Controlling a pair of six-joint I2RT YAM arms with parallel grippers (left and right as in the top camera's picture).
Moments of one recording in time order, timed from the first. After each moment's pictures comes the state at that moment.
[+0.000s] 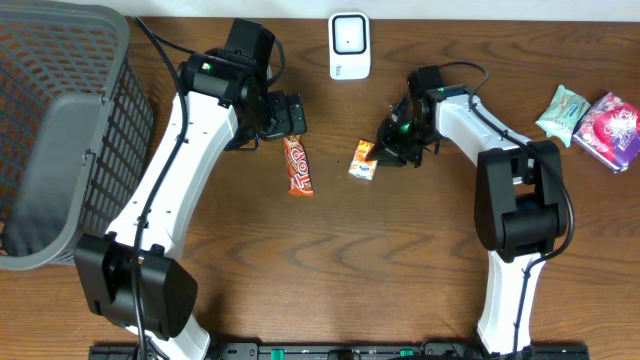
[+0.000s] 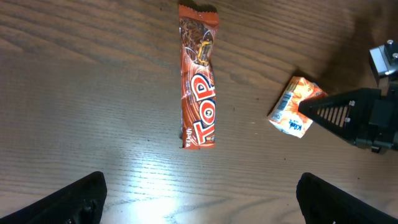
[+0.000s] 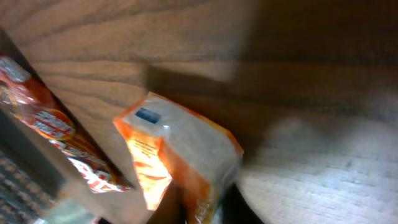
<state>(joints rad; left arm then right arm) -0.30 1.80 1.73 -1.20 0.12 -0.48 0.21 2.21 1.56 -0.82 -0.59 0.54</state>
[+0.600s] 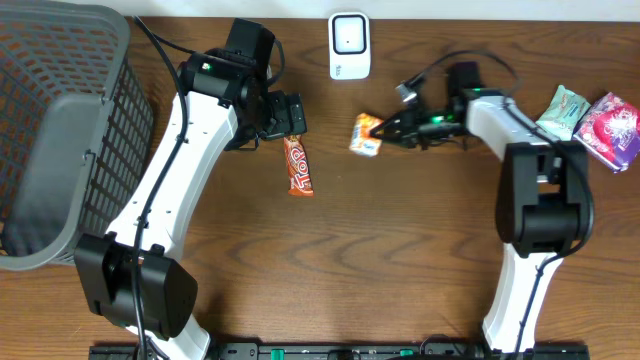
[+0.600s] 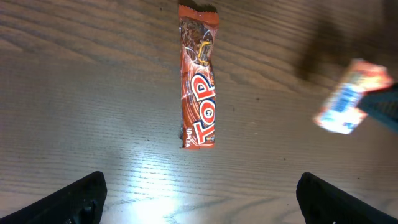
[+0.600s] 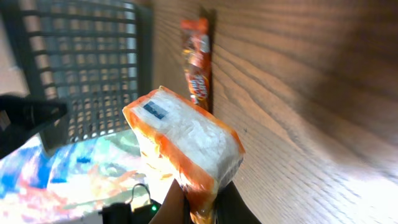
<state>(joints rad) -0.30 1.80 1.73 -1.20 0.12 -0.48 0.04 2.22 1.53 -0.69 -1.18 0.05</state>
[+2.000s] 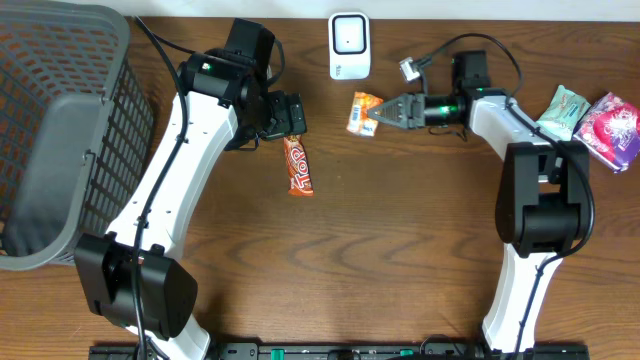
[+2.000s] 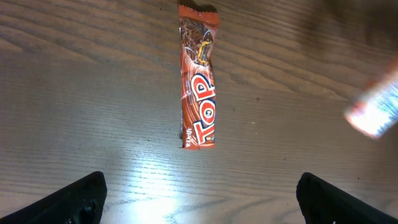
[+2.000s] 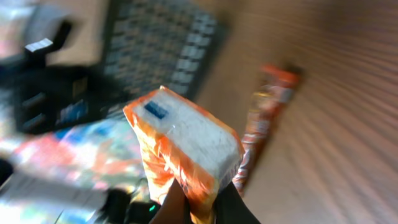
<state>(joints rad) -0.30 1.80 1.73 -1.20 0.12 -0.48 0.07 2.22 1.54 -0.39 -1.34 0.11</state>
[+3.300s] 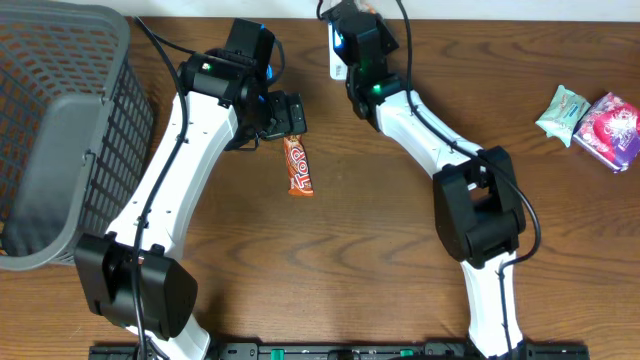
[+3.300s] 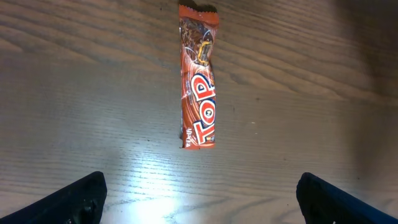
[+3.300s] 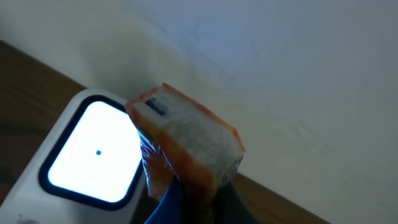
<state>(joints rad) -0.30 1.80 1.73 -1.20 0.12 -0.48 0.45 2.27 1.79 0.09 0.53 -0.47</state>
